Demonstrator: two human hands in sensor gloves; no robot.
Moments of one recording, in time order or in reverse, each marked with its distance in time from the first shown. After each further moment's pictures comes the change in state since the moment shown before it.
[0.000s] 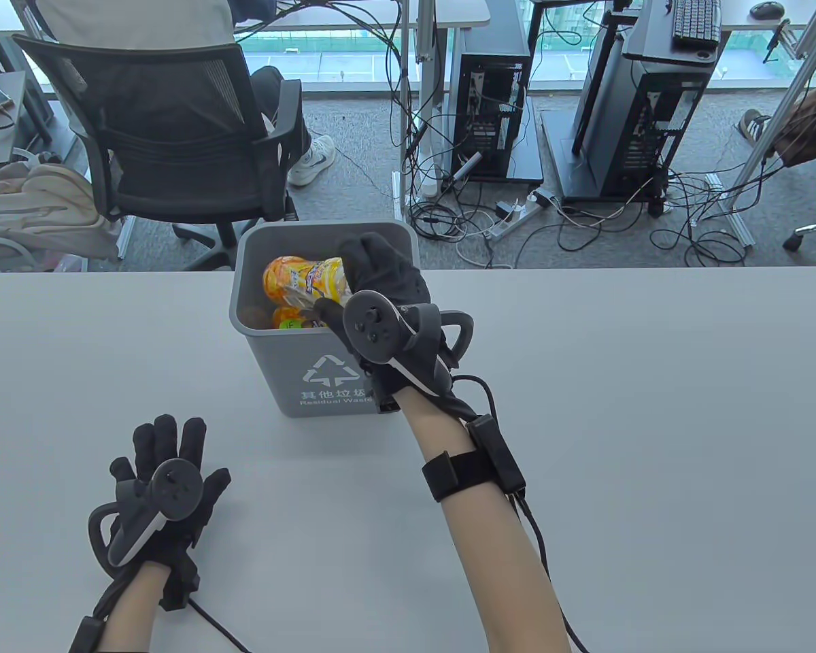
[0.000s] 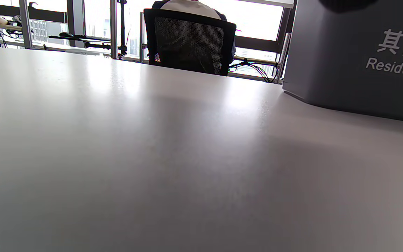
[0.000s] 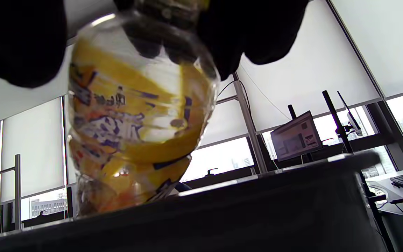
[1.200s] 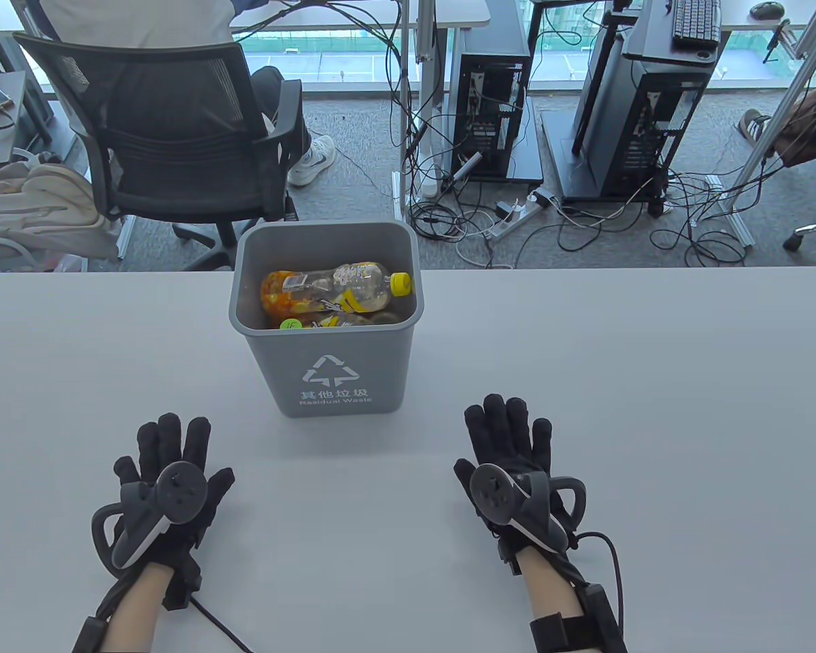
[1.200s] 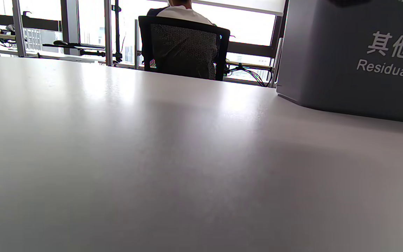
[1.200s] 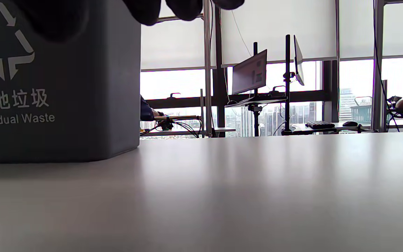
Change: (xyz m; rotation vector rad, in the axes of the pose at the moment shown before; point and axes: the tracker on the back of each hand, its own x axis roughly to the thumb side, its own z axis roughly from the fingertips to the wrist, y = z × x) left_hand 0.002 -0.002 0.000 0.029 -0.018 -0.012; right_hand -0.160 0.075 0.188 0.276 0.083 0.253
